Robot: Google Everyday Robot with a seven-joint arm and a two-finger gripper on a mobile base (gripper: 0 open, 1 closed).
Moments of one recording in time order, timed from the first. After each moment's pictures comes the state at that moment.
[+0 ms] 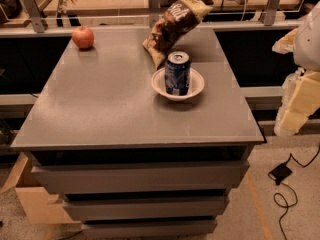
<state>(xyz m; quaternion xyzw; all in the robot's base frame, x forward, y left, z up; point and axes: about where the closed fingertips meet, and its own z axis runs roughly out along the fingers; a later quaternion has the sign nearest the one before) 0.438 -0.216 0.978 -0.60 0.78 -0.04 0.16</state>
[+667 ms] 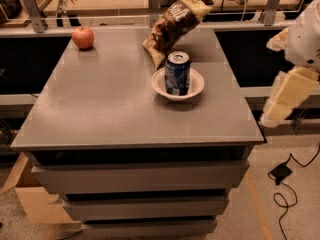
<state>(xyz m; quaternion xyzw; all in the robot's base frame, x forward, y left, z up) 0.463 -0.211 0.972 -0.59 0.79 -0.02 0.19</state>
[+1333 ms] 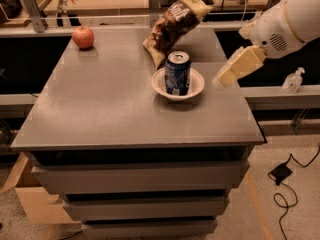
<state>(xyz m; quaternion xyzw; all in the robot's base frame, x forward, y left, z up) 0.564 -0.161 0.965 -0.49 0.79 0.10 0.35</state>
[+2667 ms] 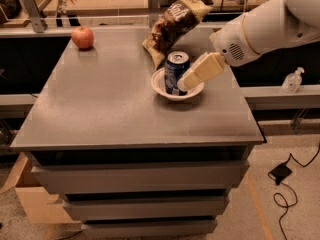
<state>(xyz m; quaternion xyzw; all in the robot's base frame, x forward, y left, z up) 0.581 -0.092 0.947 -0.48 0.78 0.14 0.38</state>
